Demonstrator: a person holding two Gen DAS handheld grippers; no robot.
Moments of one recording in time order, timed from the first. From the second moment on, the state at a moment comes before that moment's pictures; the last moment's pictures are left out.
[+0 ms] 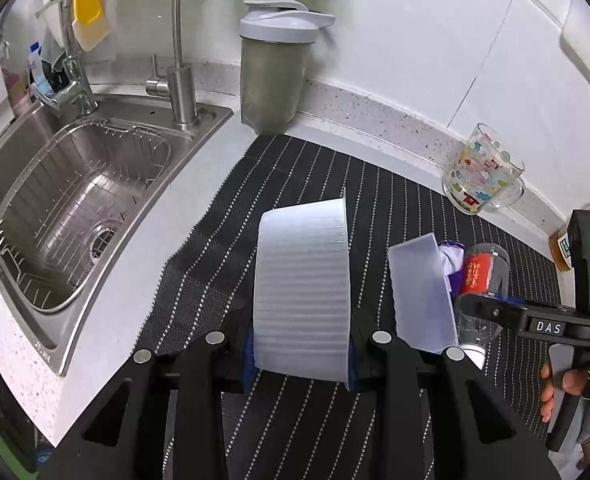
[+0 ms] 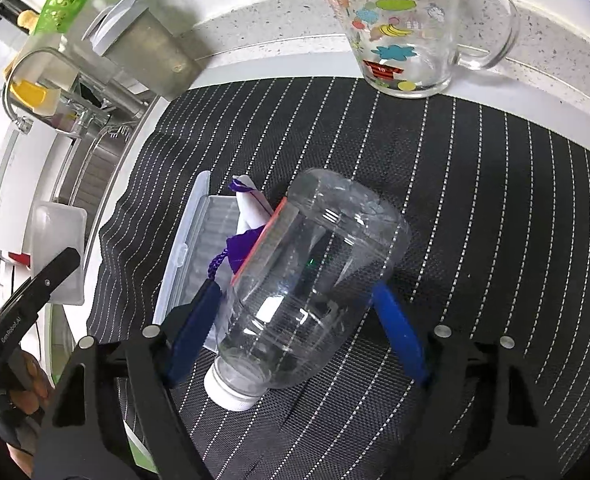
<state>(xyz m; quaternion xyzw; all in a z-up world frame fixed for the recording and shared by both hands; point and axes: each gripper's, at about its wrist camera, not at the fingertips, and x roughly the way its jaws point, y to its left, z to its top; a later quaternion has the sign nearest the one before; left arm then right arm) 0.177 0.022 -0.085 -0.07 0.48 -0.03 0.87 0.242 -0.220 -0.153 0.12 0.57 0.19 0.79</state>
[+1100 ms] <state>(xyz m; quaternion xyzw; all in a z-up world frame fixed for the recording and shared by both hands) -0.066 0.030 -0.009 -0.12 0.42 0.17 0.88 0.062 -0.122 -0.011 -0.18 0.37 0.49 0.77</state>
